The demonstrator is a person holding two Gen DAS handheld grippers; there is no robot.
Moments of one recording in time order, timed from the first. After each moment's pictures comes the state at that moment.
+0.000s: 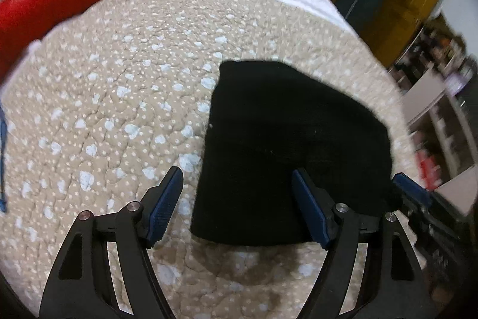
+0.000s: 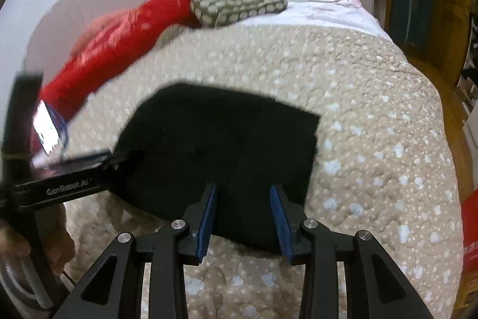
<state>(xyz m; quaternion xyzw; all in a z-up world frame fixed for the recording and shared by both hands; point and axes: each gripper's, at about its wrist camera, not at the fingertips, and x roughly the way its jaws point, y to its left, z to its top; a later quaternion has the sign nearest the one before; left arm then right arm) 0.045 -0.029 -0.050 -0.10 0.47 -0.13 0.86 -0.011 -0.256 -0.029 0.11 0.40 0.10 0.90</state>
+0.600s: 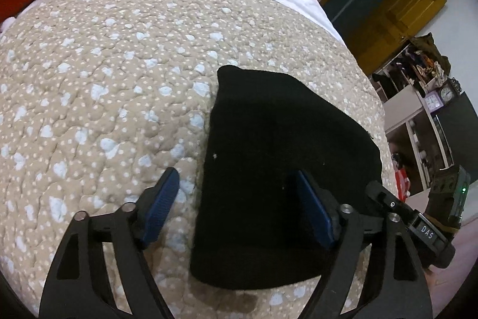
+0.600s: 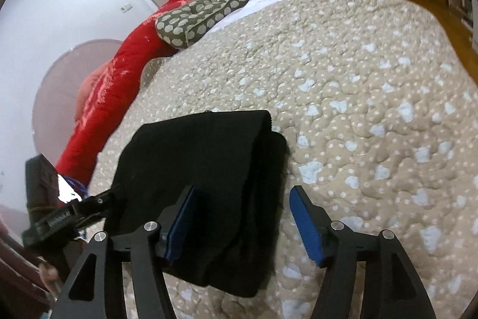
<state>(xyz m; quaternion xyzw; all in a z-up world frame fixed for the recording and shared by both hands) 0.081 -0.023 -0.067 -0.15 0.49 -0.18 0.84 0.024 -0.310 -0.072 0.29 0.41 0.12 0.86</state>
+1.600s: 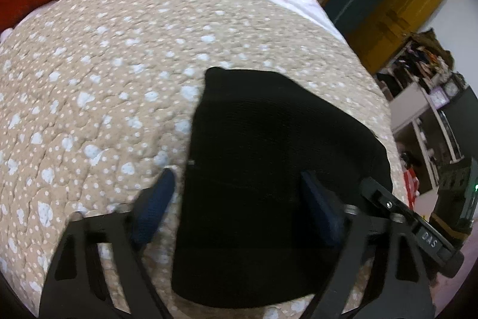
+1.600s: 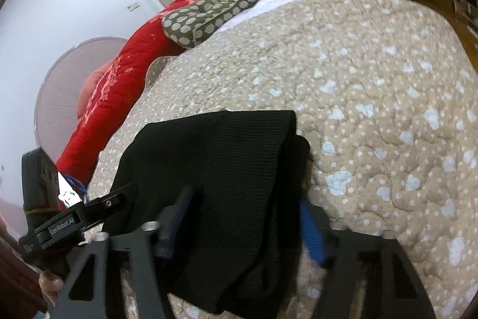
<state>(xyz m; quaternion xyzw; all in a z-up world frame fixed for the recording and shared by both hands) 0.080 -0.043 -0.068 -0.13 0.47 -0.18 0.85 0.040 -0.292 -0.071 0.26 0.40 0.12 0.87</state>
